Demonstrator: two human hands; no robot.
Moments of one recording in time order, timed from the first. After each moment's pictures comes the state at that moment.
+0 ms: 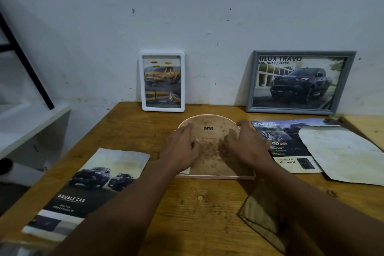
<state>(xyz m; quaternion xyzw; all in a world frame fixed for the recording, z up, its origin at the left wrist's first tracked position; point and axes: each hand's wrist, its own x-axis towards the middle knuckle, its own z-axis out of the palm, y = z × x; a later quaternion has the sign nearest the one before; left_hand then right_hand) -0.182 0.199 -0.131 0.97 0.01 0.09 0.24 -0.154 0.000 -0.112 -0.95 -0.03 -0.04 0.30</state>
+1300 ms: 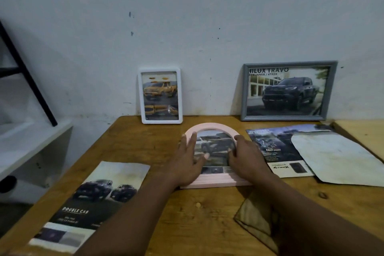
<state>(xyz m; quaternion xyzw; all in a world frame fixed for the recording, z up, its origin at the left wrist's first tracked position) -0.191 0.191 -0.132 0.96 -0.02 -0.04 0.27 -0.166 -0.014 -0.124 -0.95 -0.10 -0.09 0.29</state>
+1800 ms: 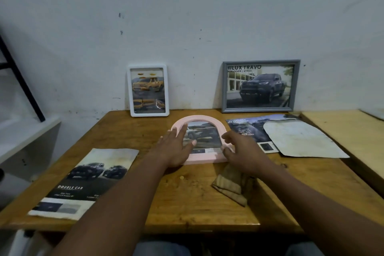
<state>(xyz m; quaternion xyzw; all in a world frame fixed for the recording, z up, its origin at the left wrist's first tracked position) -0.217 0.175 -0.115 0.99 -0.03 -0.03 0.14 -0.240 -0.059 -0.096 -0.95 -0.14 -0.07 0.26</state>
